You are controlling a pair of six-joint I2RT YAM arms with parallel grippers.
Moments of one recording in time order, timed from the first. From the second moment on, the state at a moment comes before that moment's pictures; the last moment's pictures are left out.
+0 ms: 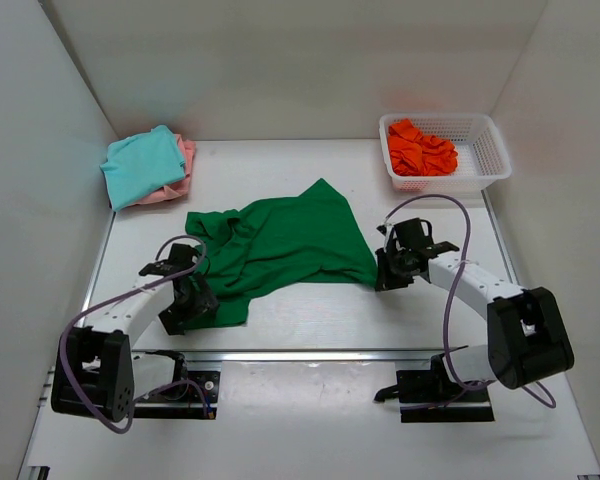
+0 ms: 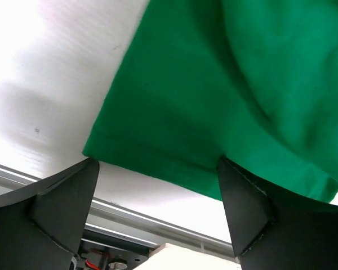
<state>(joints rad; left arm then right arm) -0.15 1.17 0.54 -0.78 -0.12 -0.71 0.30 1.36 0.71 -0.46 -0.25 0.14</state>
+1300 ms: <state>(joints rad) -0.11 1.34 2.20 -0.71 -0.16 -0.41 0.05 1.08 1.58 -0.33 -0.39 0.14</state>
